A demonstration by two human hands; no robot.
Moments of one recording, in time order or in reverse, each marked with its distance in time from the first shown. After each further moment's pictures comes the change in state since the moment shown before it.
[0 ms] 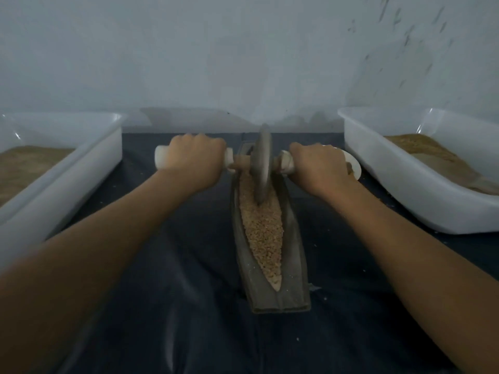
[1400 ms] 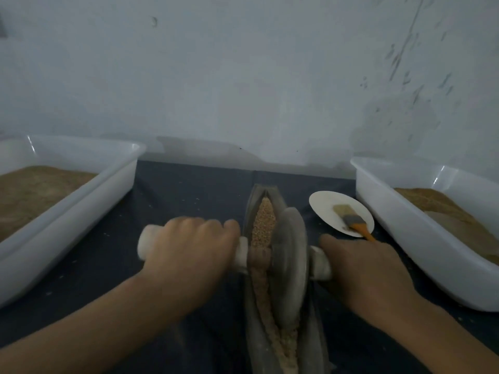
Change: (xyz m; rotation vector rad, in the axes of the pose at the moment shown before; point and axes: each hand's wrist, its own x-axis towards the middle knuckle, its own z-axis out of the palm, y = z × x) left_hand -0.087 0.008 -0.043 -0.022 0.002 0.171; right_hand -0.076 -0.009 -0.055 -0.024 -0.270 -0.078
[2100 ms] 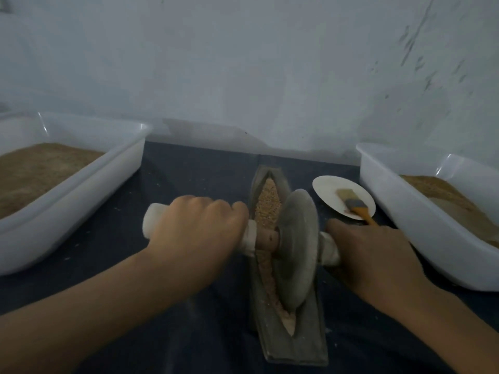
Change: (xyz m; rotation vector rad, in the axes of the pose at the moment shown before) left_hand -0.018 0.001 -0.005 0.025 0.064 0.019; right_hand -0.022 0.002 -0.011 0.016 0.144 -0.100
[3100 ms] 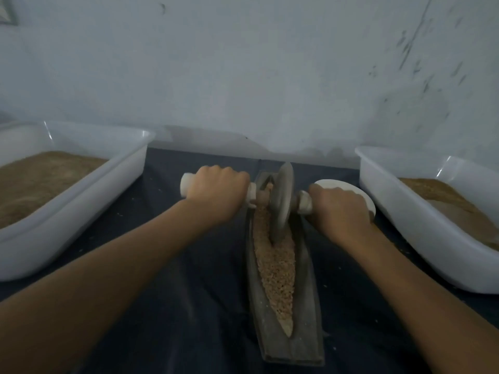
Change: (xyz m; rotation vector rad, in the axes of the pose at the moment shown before) left_hand 0.091 -0.018 0.054 0.011 -0.086 -0.159; right_hand 0.087 0.020 0.048 -0.055 0.027 0.195
